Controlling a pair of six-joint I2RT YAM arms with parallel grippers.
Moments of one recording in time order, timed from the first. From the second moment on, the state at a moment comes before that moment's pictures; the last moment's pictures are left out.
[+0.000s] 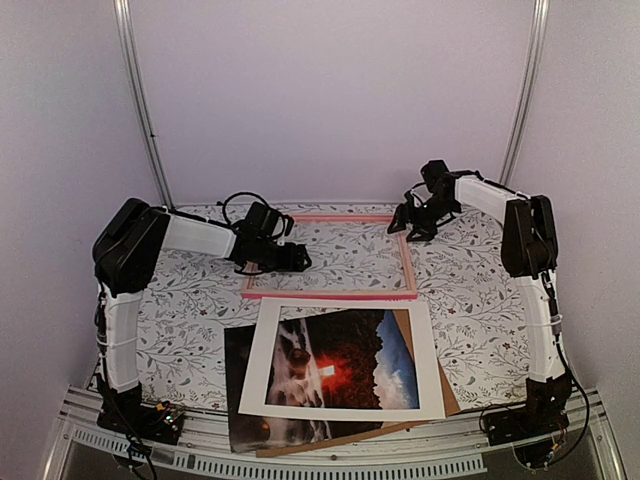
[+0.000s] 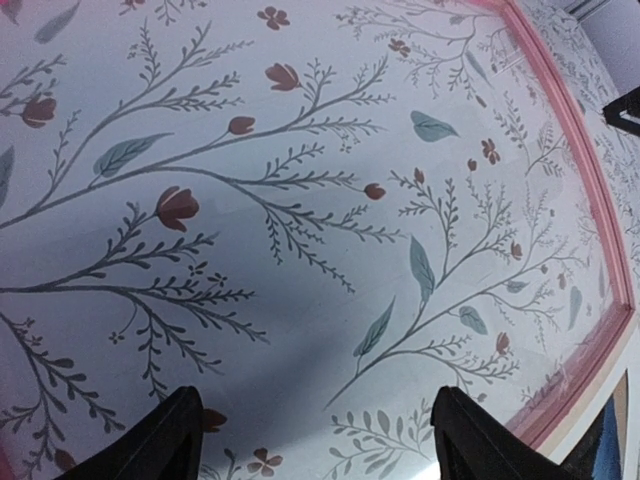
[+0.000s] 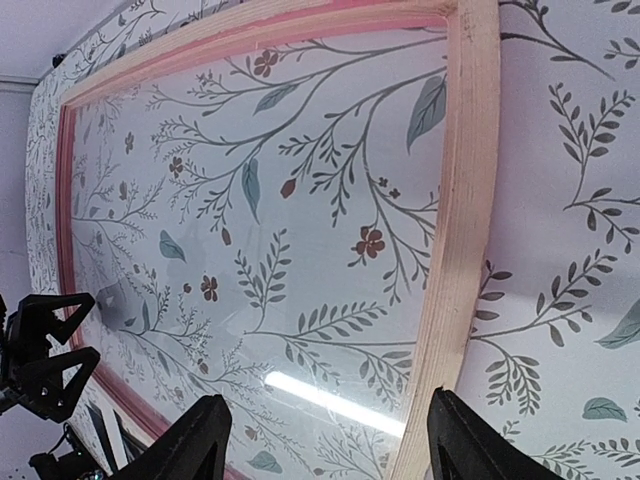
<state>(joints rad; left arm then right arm) -0.55 2.15 1.37 -0.05 0.14 -0.40 0.27 2.42 2.13 -0.83 -0.44 0.34</state>
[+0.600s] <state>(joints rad) -0.55 2.05 1.41 -0.05 0.16 -0.39 0.27 1.96 1.59 -0.66 -0.37 0.32</state>
